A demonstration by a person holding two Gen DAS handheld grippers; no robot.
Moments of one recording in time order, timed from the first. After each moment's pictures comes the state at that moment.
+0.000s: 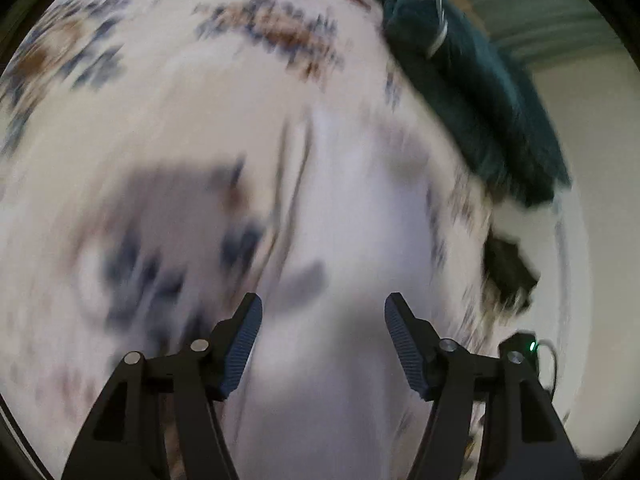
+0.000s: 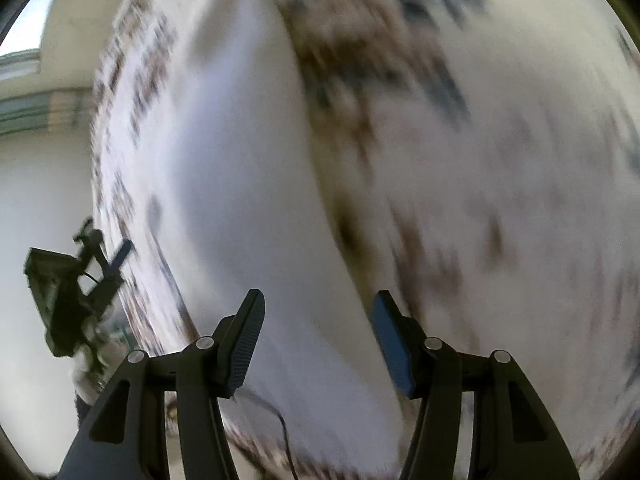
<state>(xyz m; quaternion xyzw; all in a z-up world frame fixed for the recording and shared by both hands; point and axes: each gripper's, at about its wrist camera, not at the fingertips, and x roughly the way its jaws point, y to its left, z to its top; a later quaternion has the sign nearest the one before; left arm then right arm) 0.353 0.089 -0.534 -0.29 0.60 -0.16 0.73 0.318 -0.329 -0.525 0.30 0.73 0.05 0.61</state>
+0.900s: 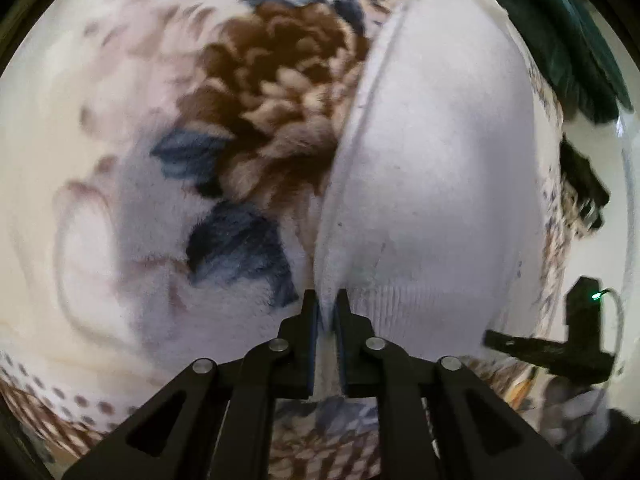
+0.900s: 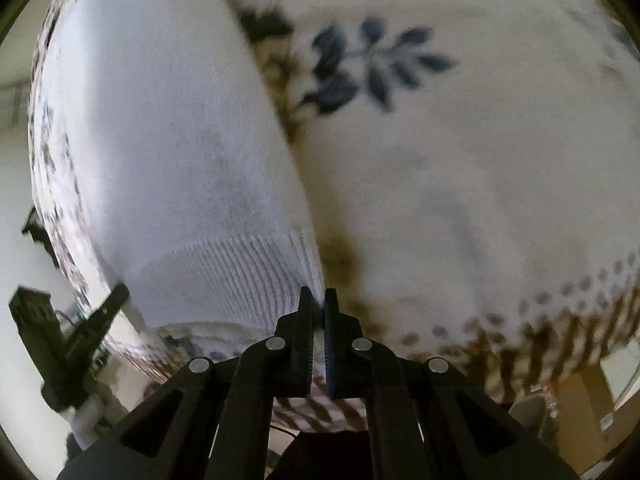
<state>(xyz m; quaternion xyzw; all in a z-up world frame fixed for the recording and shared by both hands) 0.170 0.083 -0.601 -0.24 0.70 -0.09 0.67 0.113 -0.274 -0.568 0.26 0.79 -0.03 0.56</state>
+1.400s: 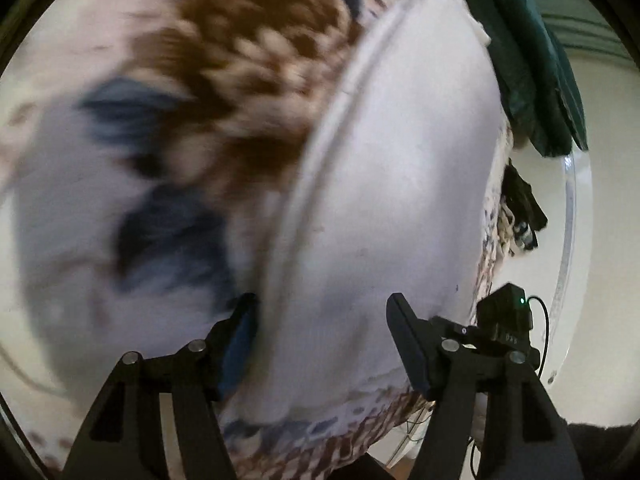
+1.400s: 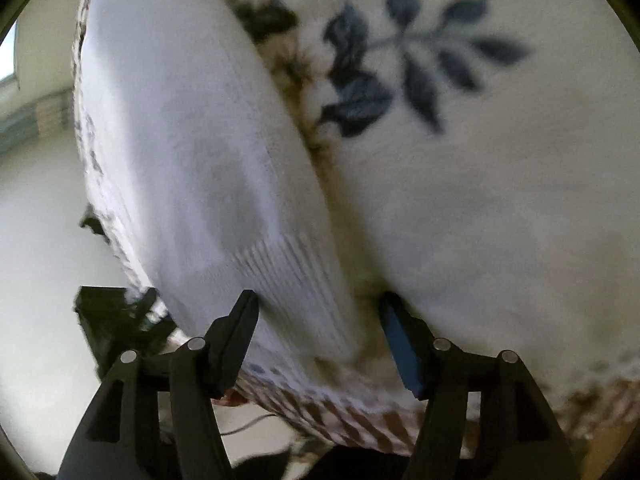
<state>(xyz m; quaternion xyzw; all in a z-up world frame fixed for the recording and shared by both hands) 0.171 0.080 -0.637 -0.36 0.67 -0.17 0.63 0.117 -0.290 -0.610 0.39 0.75 0.06 0.53</state>
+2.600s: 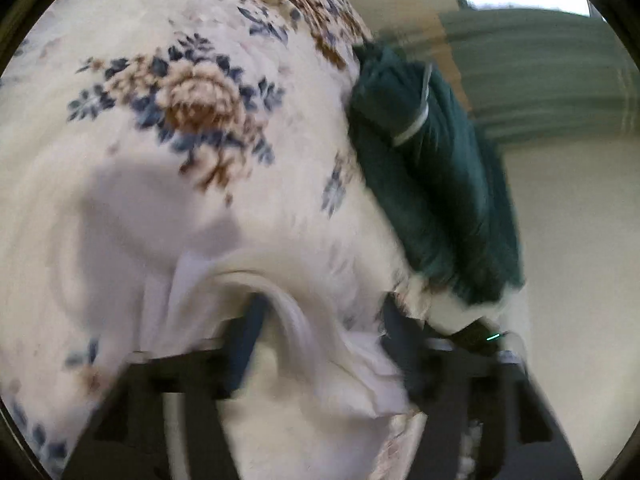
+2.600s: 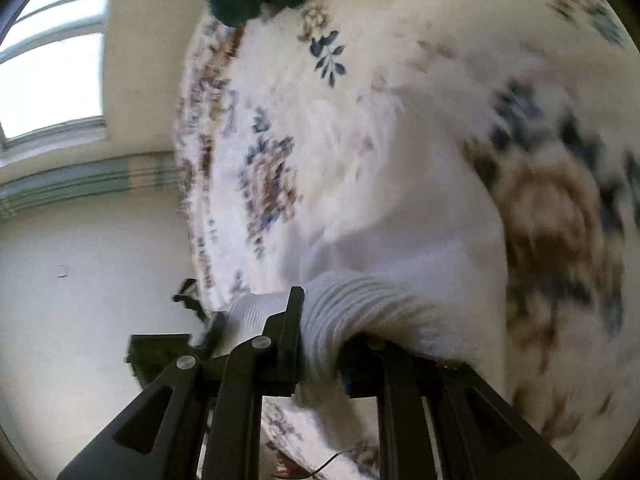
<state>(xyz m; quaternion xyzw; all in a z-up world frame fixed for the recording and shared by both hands) 0.545 0.073 -0.528 -0.47 0.48 -0.18 0.72 0.547 -0.319 -0.493 0.44 0.62 0.12 0.64</state>
